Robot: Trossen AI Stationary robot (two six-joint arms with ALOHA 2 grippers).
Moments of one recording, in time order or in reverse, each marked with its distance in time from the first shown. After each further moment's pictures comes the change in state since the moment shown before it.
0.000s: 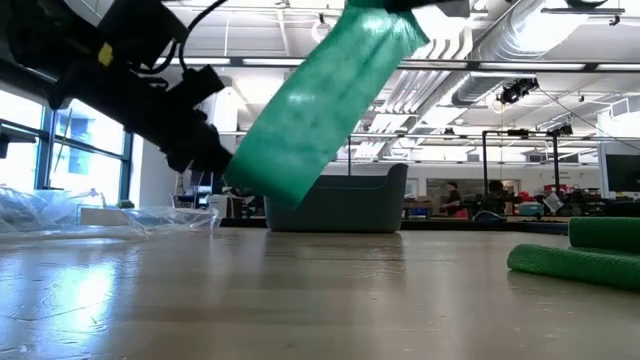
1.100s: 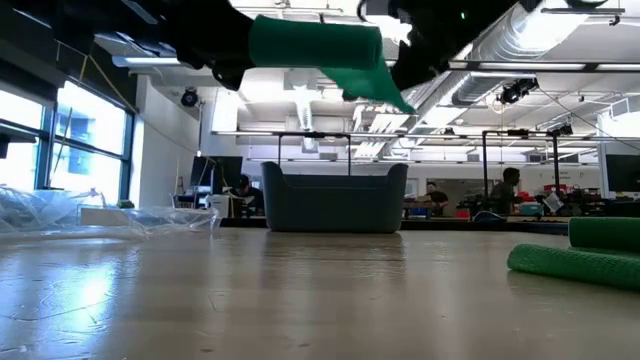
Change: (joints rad) left arm -0.186 0.000 0.201 0.093 0.409 -0.001; right arm -0.541 -0.146 -0.137 -0.021 -0.649 0.244
